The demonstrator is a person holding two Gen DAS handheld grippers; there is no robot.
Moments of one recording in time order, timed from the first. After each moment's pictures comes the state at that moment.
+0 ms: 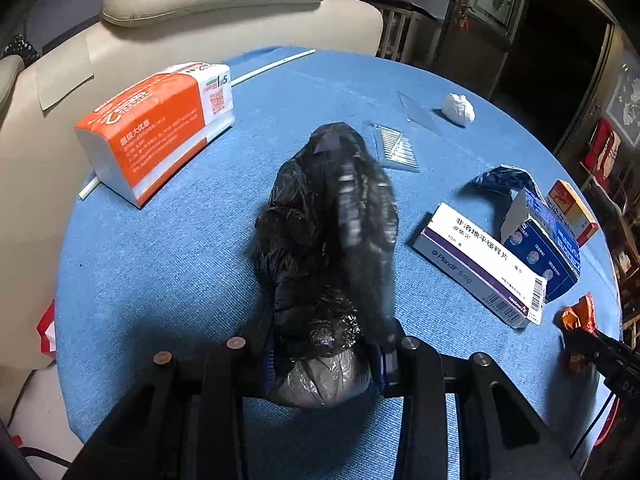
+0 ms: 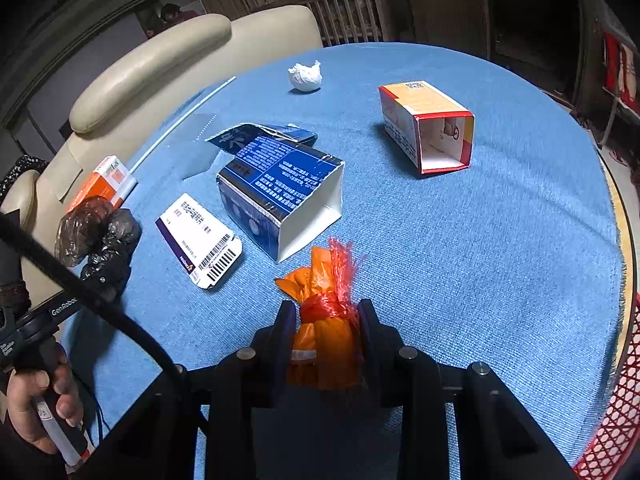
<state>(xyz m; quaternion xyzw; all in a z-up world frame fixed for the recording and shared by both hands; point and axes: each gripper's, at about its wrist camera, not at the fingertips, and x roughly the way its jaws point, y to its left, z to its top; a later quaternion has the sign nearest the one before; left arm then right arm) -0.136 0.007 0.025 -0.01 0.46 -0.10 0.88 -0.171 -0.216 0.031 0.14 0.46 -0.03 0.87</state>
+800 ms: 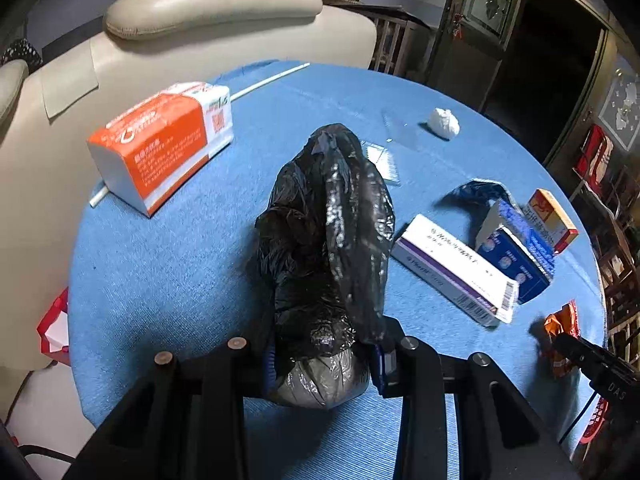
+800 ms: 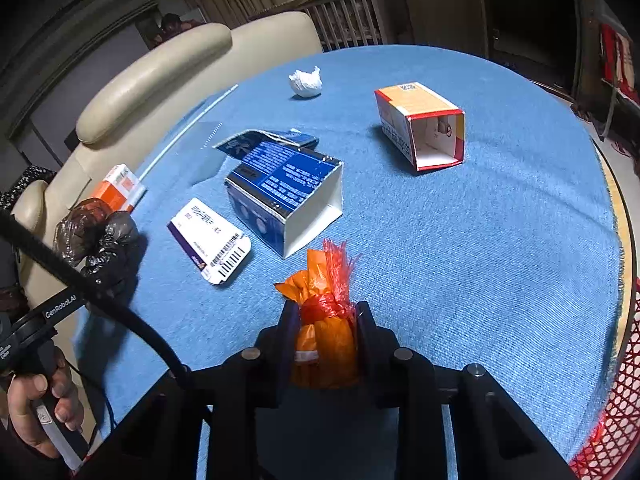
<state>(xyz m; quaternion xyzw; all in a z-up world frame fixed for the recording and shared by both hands) -0.144 -0.001 0.054 -0.02 0.45 -0.11 0.89 -0.186 -0.220 0.039 0.17 0.45 -0.02 0.88</state>
